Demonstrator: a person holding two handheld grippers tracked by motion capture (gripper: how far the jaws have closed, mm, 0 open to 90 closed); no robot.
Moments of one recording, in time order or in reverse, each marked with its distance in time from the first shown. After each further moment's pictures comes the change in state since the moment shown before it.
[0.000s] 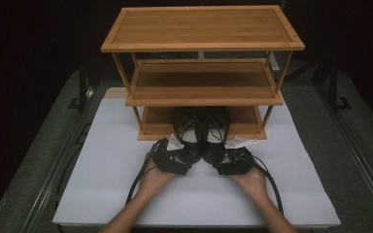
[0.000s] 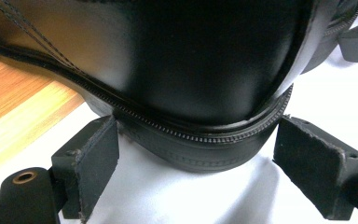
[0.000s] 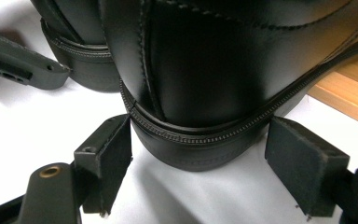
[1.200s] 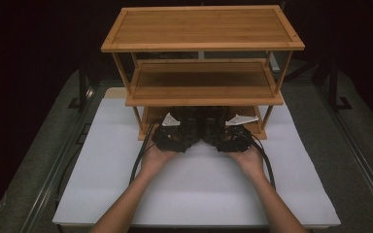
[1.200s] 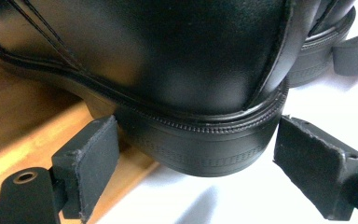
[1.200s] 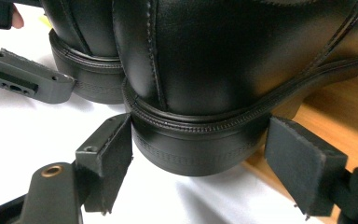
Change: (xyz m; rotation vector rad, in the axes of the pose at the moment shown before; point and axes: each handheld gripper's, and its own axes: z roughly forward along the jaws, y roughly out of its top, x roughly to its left) left arm 0.050 0.036 0.010 -0.073 -0.049 -0.103; right arm -0.036 0.050 0.012 -0.056 0.008 0.044
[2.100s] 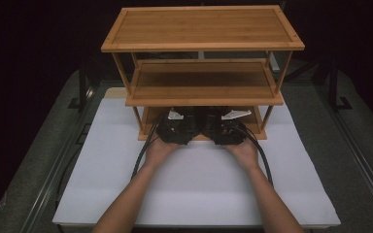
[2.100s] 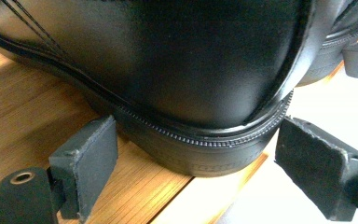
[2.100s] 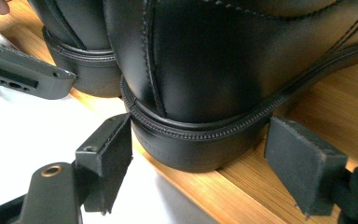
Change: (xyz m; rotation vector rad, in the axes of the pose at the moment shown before) left arm 0.026 0.007 0.037 0.037 0.052 0.015; right arm -0.024 0.005 0.039 0.030 -0.045 -0.017
